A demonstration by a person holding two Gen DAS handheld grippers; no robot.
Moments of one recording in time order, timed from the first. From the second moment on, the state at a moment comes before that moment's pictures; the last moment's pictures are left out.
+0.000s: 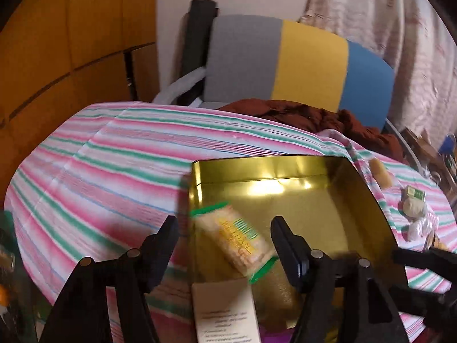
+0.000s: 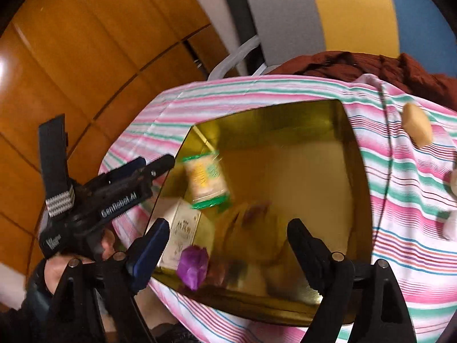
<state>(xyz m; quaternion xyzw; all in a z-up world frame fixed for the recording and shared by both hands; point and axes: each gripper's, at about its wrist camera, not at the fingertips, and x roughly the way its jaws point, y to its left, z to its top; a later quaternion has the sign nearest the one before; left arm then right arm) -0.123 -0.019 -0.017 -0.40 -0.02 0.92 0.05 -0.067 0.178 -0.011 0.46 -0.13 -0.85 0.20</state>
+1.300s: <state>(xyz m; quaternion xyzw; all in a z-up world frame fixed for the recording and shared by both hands) -0.031 0.036 -0.005 -0.35 0.03 0.93 0.08 -0.008 0.221 -0.010 0.38 0.00 -0.93 -0.01</state>
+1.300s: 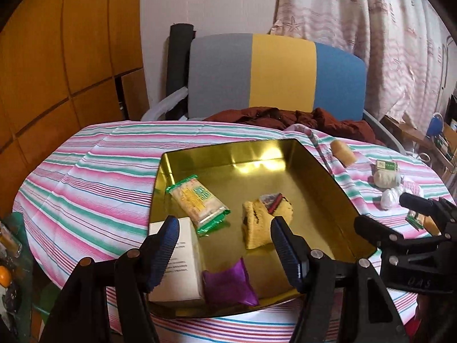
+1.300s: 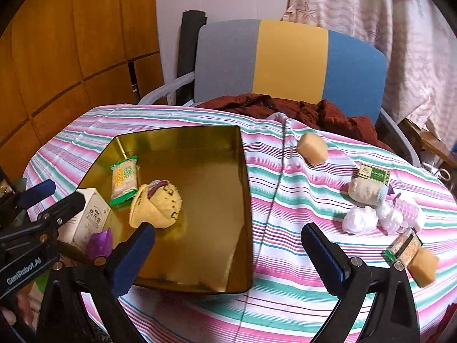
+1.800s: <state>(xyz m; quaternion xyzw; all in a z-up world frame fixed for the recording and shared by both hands) -0.031 0.059 -0.019 -0.38 0.03 0.92 0.13 -0.010 0.292 -0.025 0.41 -0.05 -0.91 -0.07</state>
